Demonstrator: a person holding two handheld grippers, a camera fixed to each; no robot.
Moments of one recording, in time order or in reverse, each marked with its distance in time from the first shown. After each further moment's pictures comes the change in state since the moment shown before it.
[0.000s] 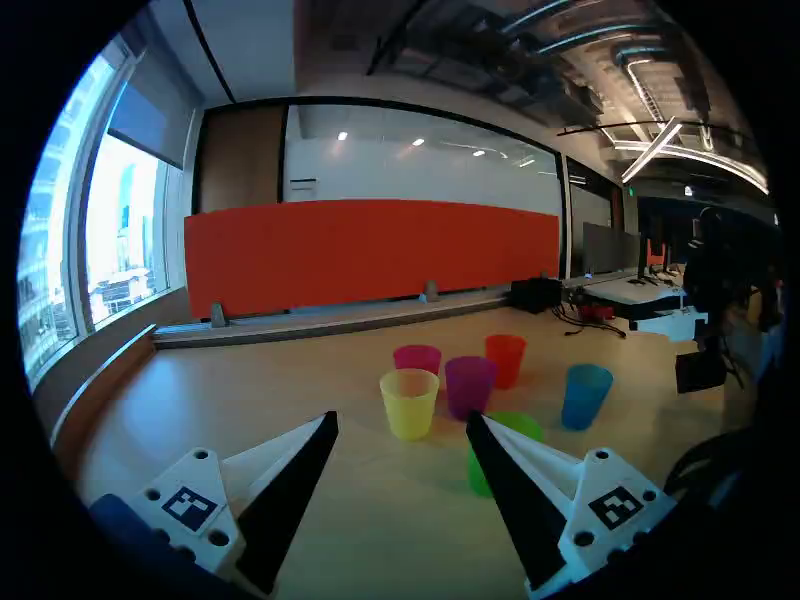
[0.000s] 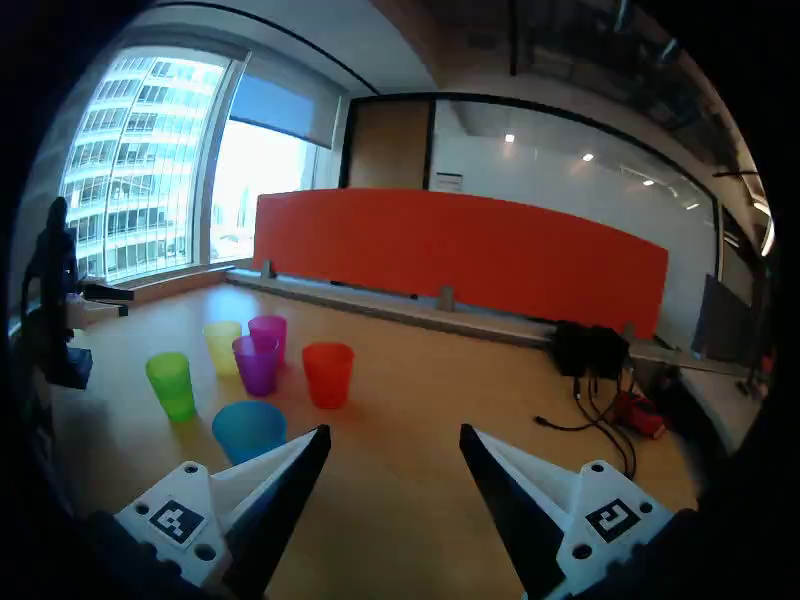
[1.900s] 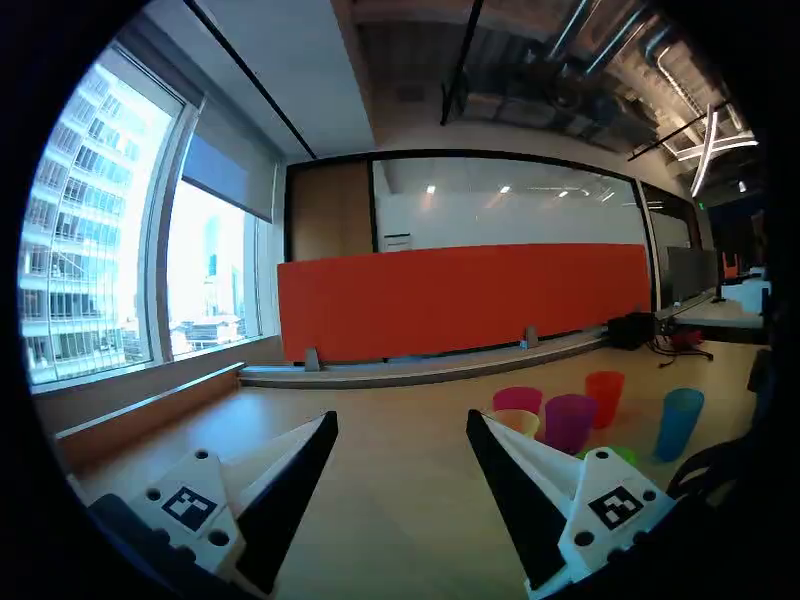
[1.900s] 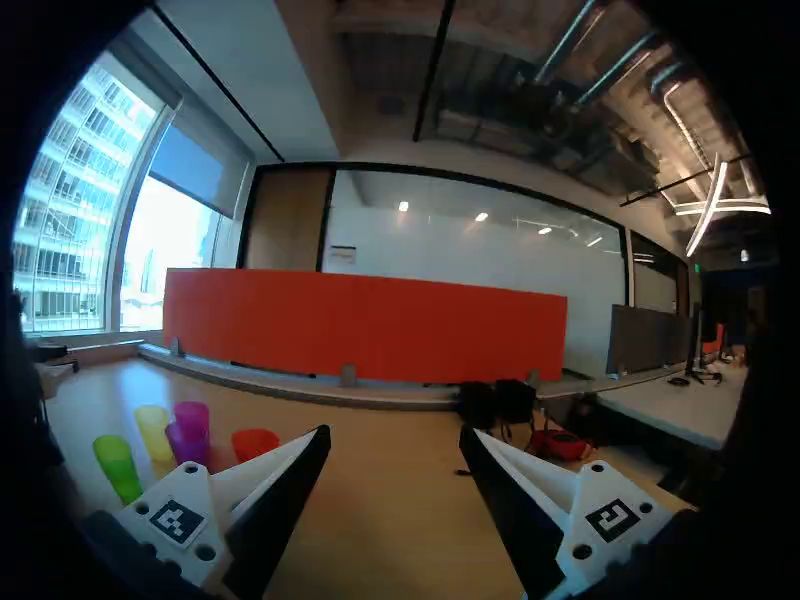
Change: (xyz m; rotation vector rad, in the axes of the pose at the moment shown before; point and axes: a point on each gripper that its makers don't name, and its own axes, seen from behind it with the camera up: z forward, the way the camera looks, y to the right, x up) left arm 0.007 -0.059 0.007 0.372 0.196 0.038; right arm 0.064 0.029 -0.015 -0.372 0.246 0.052
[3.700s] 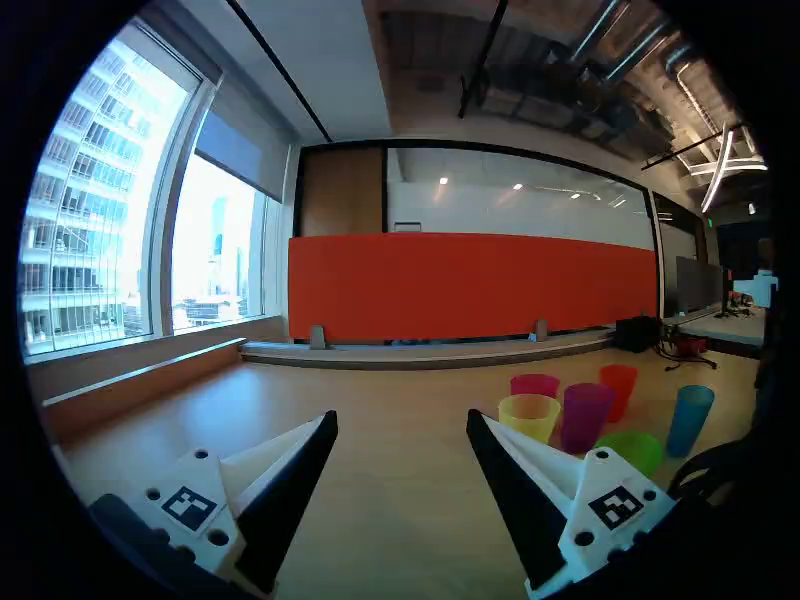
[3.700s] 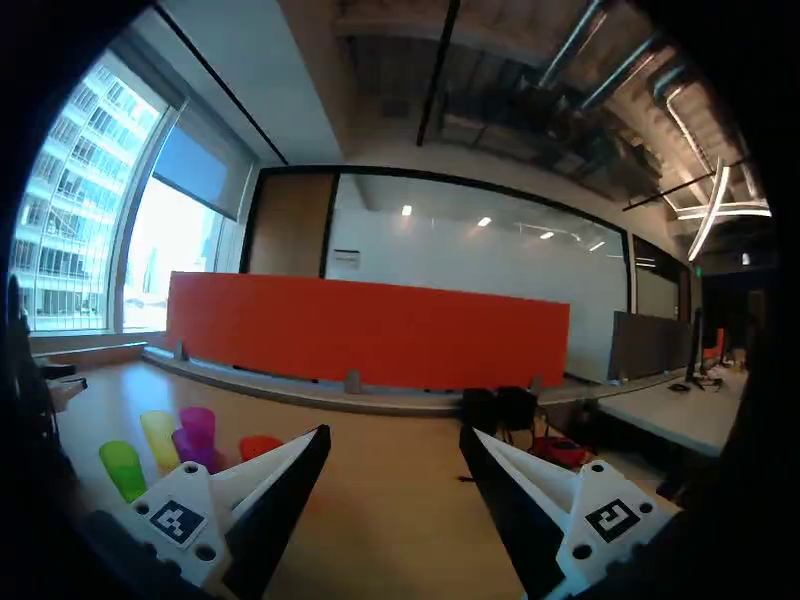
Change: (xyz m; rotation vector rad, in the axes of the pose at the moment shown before) left arm -0.029 -0.019 0.011 0.009 -0.038 -0.072; right arm 0.013 -0.004 -0.005 0.007 0.015 -0.007
